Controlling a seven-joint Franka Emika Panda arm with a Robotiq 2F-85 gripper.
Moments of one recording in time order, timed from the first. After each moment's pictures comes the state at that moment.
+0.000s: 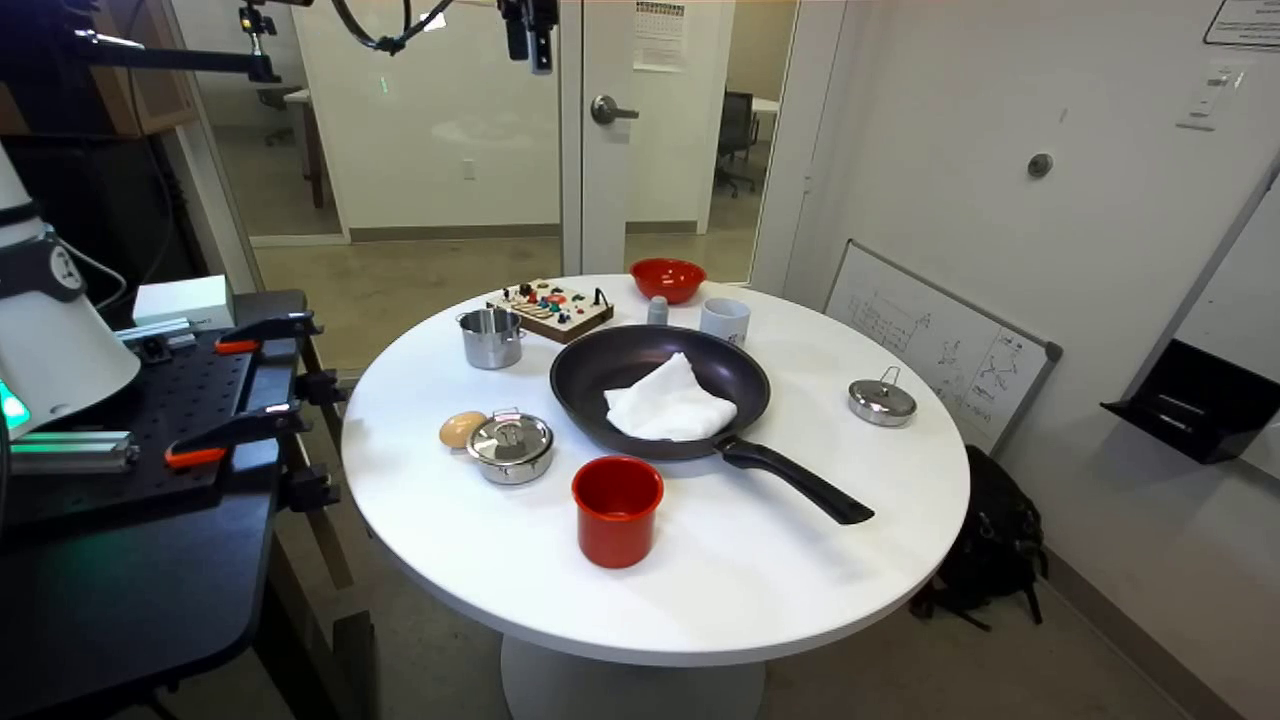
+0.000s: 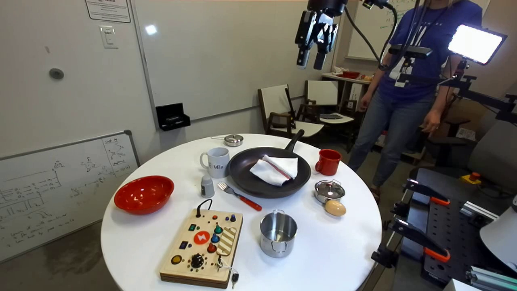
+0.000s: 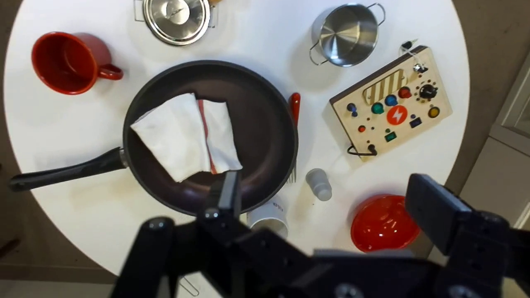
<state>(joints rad) 0.04 -0.24 0.01 -2.34 0.08 2.20 0.00</state>
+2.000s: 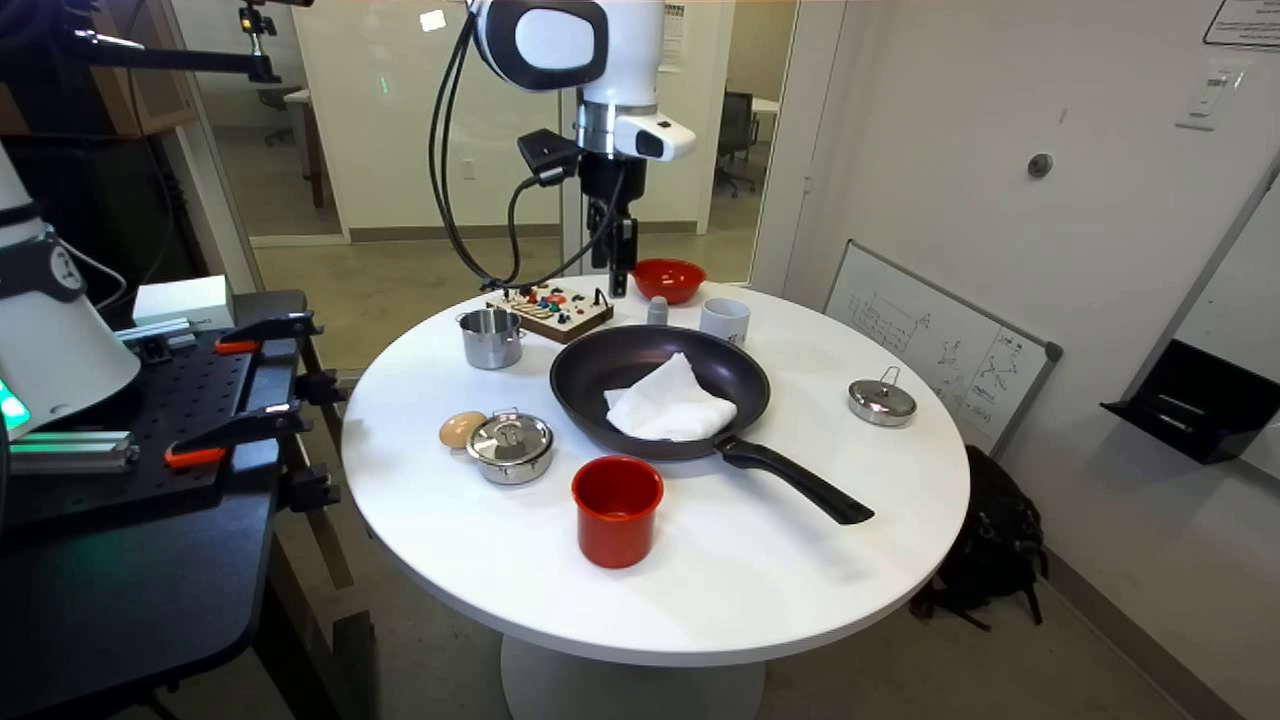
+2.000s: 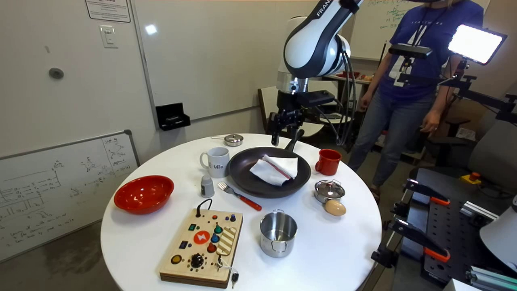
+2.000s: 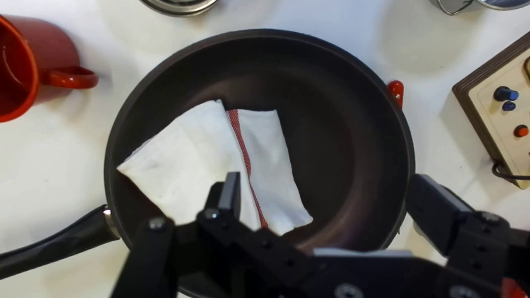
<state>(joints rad) -0.02 0.40 -0.01 -2.17 0.07 2.59 0.03</state>
